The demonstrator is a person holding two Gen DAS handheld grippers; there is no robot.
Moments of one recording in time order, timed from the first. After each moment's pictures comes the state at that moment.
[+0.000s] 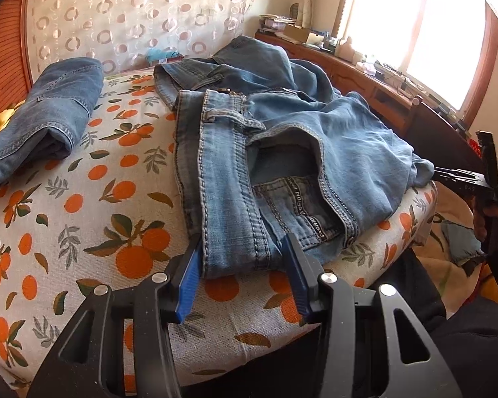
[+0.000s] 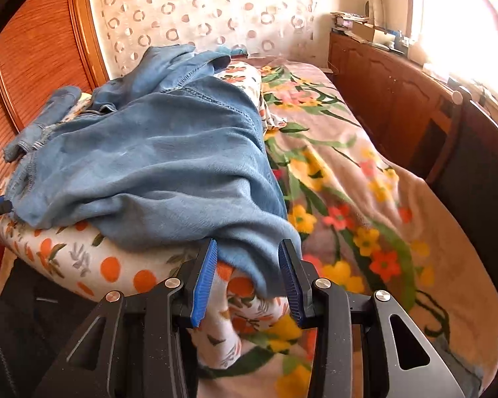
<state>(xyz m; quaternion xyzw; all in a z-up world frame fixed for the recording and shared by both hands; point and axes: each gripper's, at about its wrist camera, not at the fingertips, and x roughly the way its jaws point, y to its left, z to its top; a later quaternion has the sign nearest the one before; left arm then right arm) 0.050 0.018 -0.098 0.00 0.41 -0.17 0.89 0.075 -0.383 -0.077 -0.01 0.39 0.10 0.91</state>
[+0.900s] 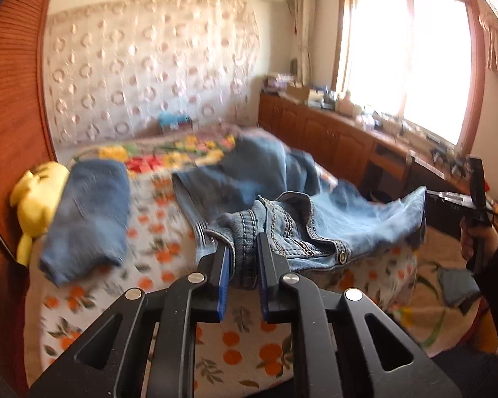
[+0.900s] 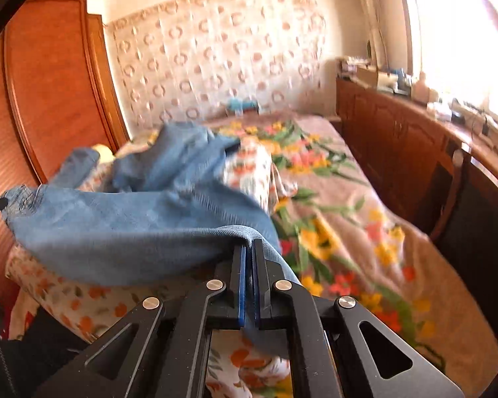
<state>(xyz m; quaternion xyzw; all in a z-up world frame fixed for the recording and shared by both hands) 0.040 0.022 0.034 0.00 0.28 -0.15 0.95 0.079 -0.408 -0.006 0.03 0.28 0.13 0.95</state>
